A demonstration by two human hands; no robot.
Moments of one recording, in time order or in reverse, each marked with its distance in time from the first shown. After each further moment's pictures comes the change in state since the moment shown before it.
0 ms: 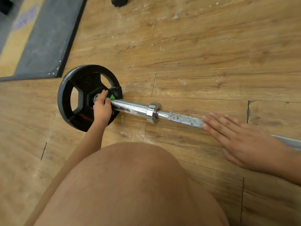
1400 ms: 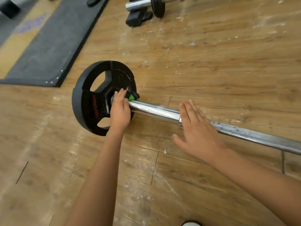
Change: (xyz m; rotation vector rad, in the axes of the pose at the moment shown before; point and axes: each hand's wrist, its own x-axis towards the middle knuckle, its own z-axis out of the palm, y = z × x) left_hand 0.074 0.027 0.030 0.016 0.047 0.302; right_hand 0.234 -0.034 -0.012 0.294 0.053 0.448
